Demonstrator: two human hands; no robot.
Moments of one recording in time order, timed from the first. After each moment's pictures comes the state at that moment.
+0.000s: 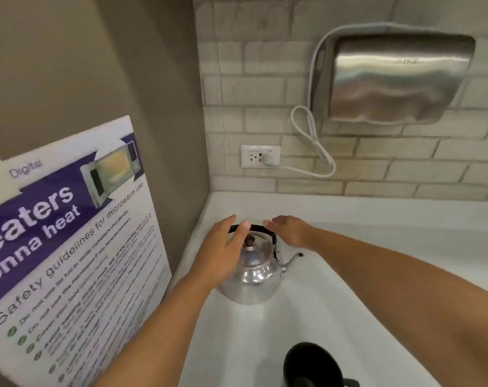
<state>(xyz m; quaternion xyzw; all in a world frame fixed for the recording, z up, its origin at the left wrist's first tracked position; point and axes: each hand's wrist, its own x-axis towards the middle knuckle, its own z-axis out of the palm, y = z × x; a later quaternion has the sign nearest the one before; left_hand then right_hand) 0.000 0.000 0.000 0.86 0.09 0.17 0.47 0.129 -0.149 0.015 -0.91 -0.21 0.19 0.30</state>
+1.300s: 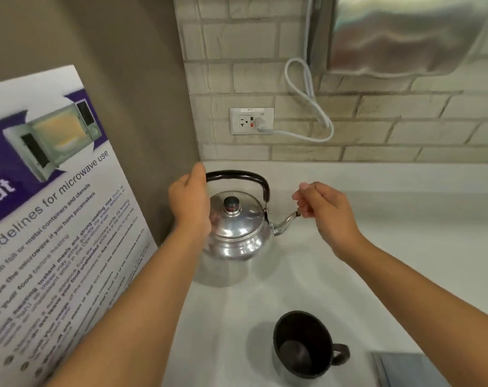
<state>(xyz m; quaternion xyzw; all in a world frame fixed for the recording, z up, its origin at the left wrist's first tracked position) 0.026 -0.006 0.040 0.57 0.29 0.35 0.69 0.070 -0.209 0.018 -0.71 -0.15 -0.01 0.69</state>
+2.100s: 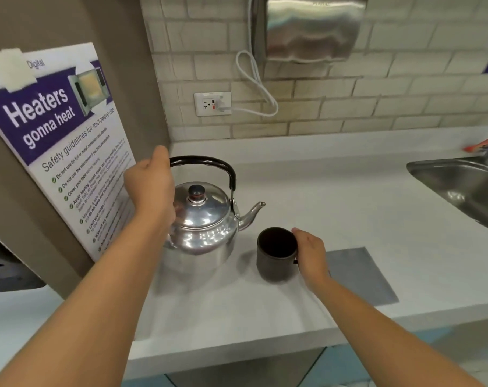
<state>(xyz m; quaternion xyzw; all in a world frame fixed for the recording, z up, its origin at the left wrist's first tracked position) -0.118 -0.030 0.063 0.60 0.25 0.34 0.68 -0.096 -0.273 -0.102 -0.73 0.06 -0.04 0.68</state>
